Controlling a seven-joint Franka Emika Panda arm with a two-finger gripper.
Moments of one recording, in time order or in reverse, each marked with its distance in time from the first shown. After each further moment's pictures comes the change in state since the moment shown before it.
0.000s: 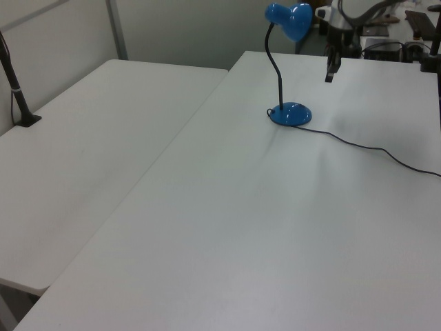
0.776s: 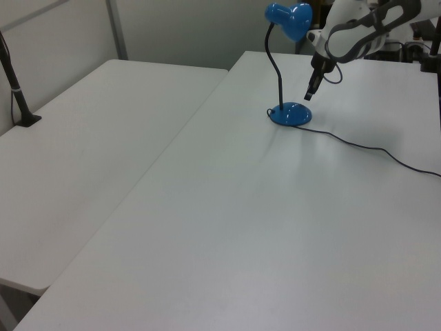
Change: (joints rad) arm 0.001 0.175 0.019 -0.019 0.054 0.367 0.118
